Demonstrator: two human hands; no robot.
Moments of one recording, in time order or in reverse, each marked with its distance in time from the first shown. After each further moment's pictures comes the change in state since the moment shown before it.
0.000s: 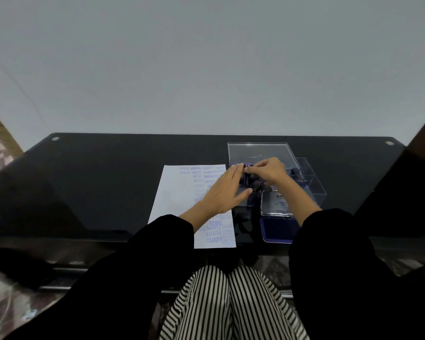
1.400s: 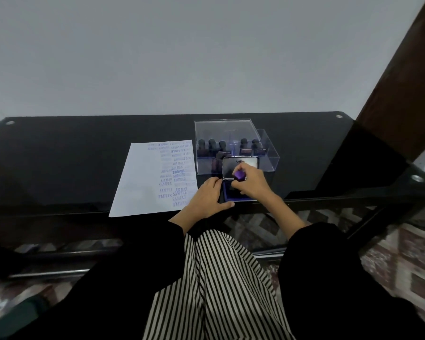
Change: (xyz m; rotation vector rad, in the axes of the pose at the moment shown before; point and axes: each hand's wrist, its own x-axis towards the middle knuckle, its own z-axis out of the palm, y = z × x) left_hand -0.055 0.048 0.073 0.051 -0.202 -0.092; right_hand -0.095 0.087 -0.014 -0.146 0.008 -0.168
